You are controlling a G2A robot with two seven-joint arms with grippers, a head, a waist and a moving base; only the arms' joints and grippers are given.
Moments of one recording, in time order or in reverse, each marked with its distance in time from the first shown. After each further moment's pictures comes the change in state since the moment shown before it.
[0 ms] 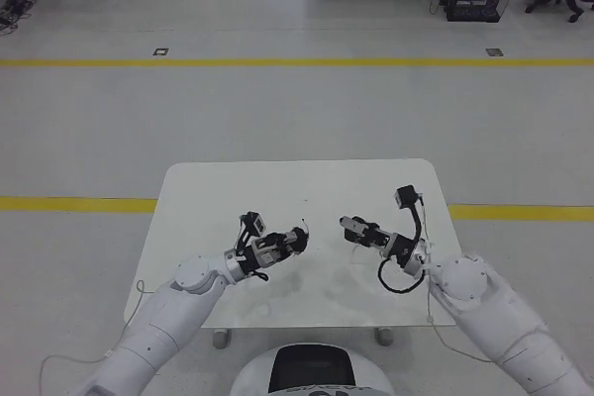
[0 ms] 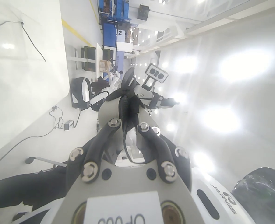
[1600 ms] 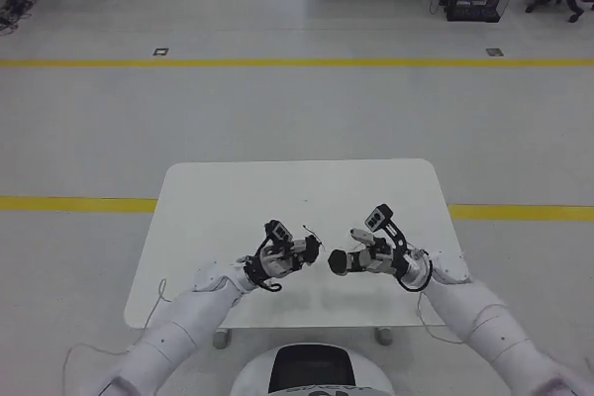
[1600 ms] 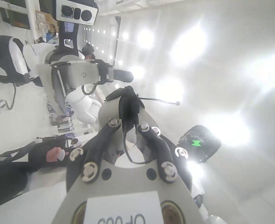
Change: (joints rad) left arm -0.045 -0.074 0.103 0.115 -0.380 -0.037 -0.328; right arm 0.166 -0.137 -0.145 0.470 0.683 0.000 0.658
